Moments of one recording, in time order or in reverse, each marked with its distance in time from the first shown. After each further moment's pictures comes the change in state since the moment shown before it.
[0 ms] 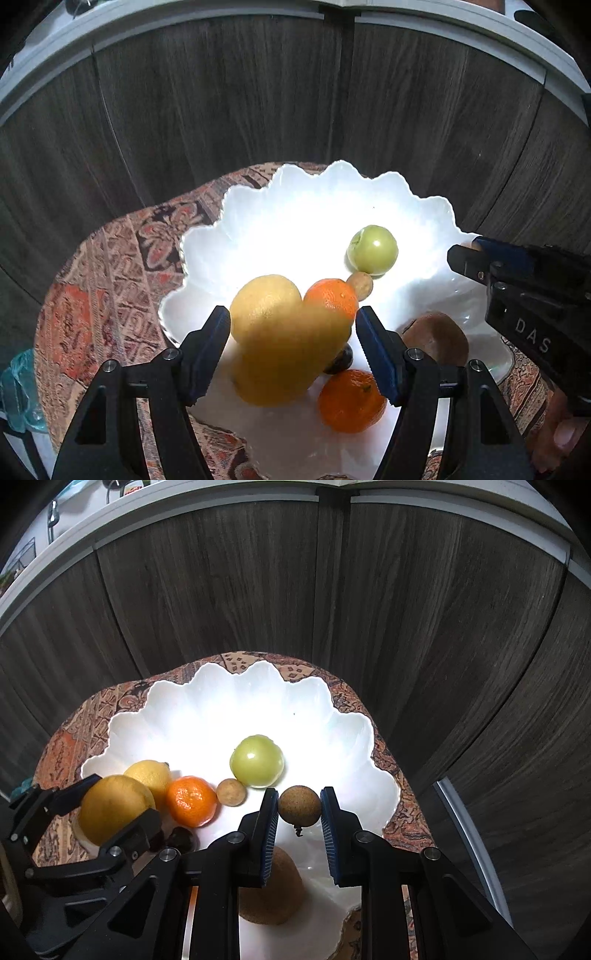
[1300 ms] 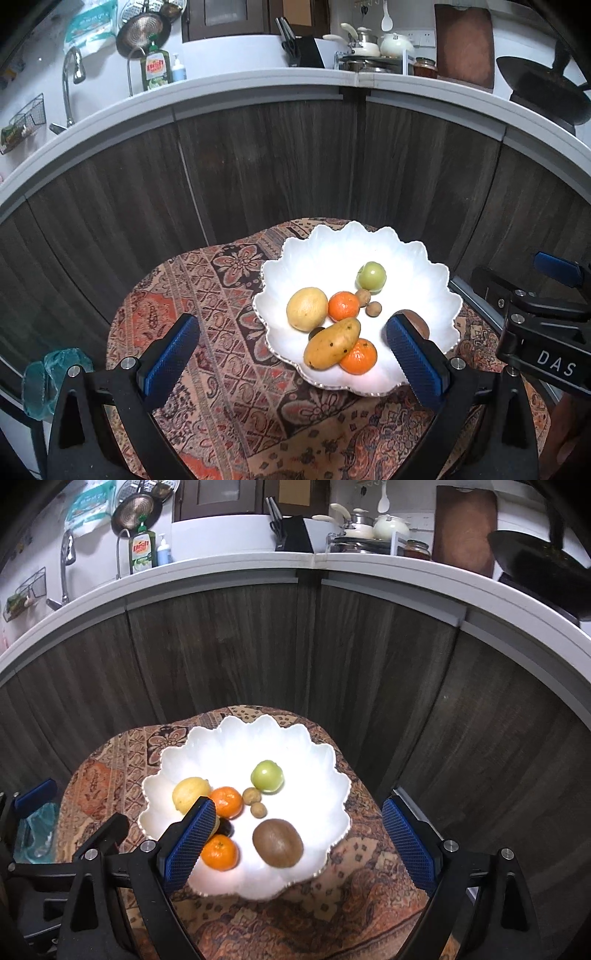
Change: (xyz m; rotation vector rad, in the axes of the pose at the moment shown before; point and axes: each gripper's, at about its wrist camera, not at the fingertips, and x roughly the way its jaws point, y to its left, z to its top) left arm -0.150 0.015 -0.022 -0.029 -0.184 0.101; right arm -0.146 0.015 -0.034 0.072 -0.187 -0.087
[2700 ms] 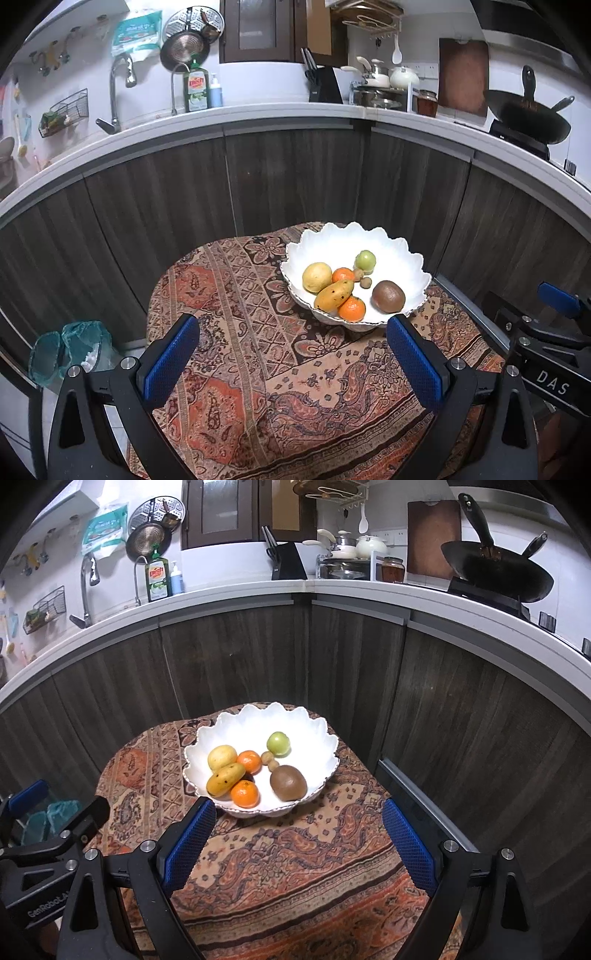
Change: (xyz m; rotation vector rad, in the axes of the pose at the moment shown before) left arm -0.133 0.015 -0.064 -0.075 -0.080 0.037; right arm -0.124 -0.003 -0.074 0.029 -0.079 0.031
